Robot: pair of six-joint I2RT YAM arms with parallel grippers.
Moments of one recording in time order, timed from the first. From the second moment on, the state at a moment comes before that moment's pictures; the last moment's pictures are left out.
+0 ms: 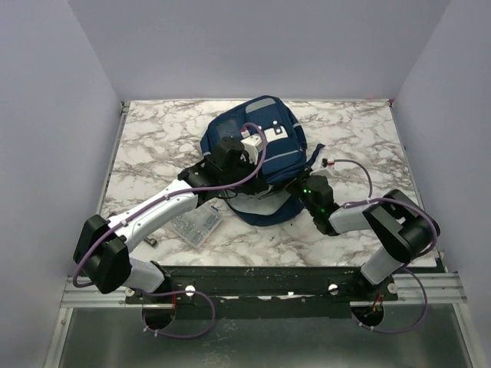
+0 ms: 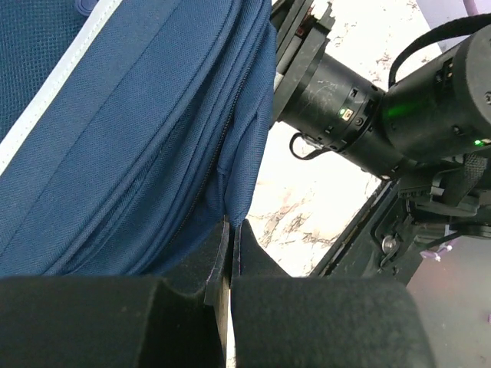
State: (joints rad) left arm -0.73 1.39 1.11 -0.28 0.30 -0.37; right arm 0.62 1.64 0.46 0.97 0.30 1.02
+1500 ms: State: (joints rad) left arm -0.31 1.20 0.86 -0.22 0.39 -0.56; right arm 0.47 1.15 0.47 0.16 -0.30 0.93
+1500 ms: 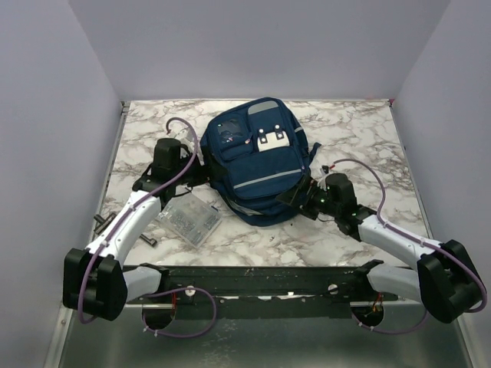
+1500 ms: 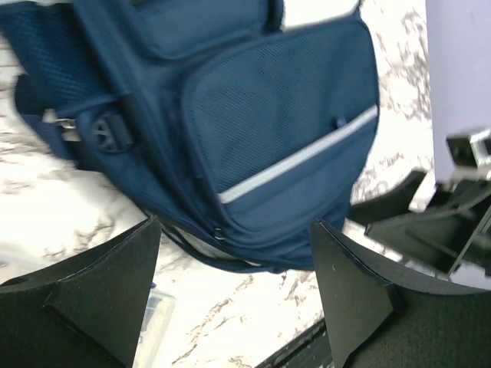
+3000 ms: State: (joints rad) left arm -0.21 1.01 0.76 -0.31 0.26 -0.65; right arm 0.57 1.35 0.43 0.24 -0.04 1.39
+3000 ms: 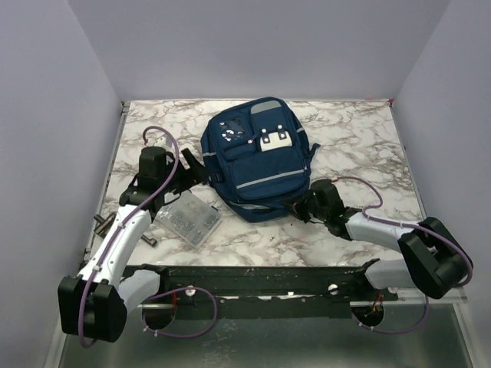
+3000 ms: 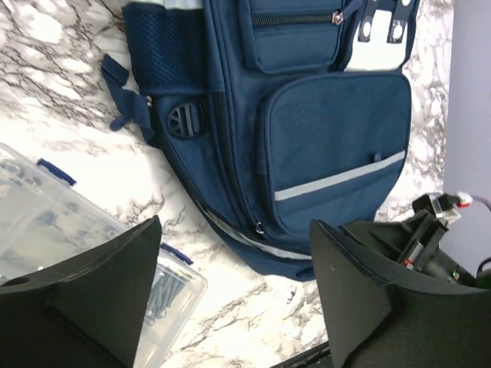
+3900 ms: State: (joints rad) left arm -0.19 1.21 0.69 0.10 0.50 -0.73; right arm 0.12 1.33 0.93 0.00 -0.54 1.39
